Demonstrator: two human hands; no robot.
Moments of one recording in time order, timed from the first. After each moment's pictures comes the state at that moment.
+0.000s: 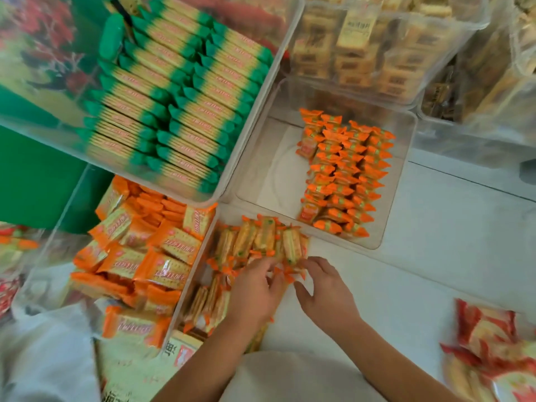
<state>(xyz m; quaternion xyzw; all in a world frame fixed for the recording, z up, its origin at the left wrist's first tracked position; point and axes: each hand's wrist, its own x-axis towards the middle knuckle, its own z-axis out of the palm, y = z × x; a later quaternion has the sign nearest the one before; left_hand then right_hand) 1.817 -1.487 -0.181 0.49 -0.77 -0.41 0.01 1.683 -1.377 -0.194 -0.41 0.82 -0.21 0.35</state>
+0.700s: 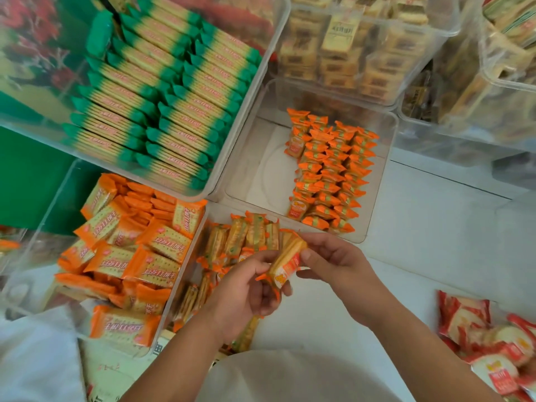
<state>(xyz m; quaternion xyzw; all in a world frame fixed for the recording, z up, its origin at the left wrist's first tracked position) 1.809 -1.498 -0.097 0.44 -0.28 -0.85 0.00 1.638 -1.393 -0.093 -0.13 0.64 -0.51 0.57</state>
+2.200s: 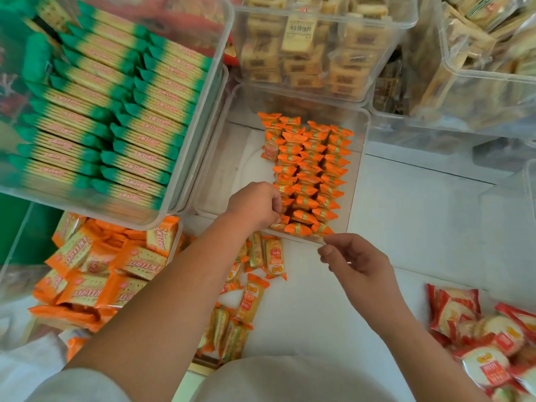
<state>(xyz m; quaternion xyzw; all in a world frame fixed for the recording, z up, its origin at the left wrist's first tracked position) 1.659 -1.599 -0.153 0.36 -0.86 -0.30 -0.19 1.602 -1.360 -0.099 -0.12 0.77 -0.49 0.40</state>
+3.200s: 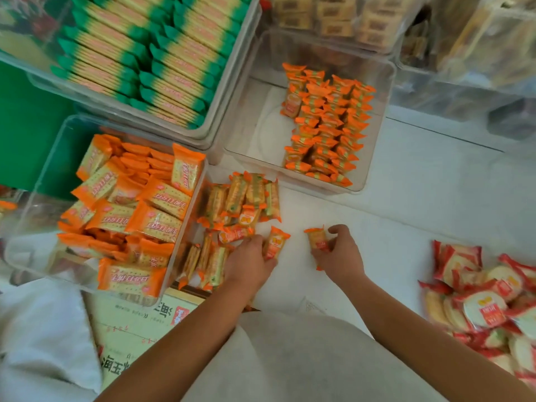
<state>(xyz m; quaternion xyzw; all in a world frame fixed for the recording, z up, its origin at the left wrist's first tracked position) 1.844 -1.454 -0.226 0.47 -0.80 -0.34 -0.15 1.672 -1.325 -0.220 -0.12 0.88 -0.20 0.40</state>
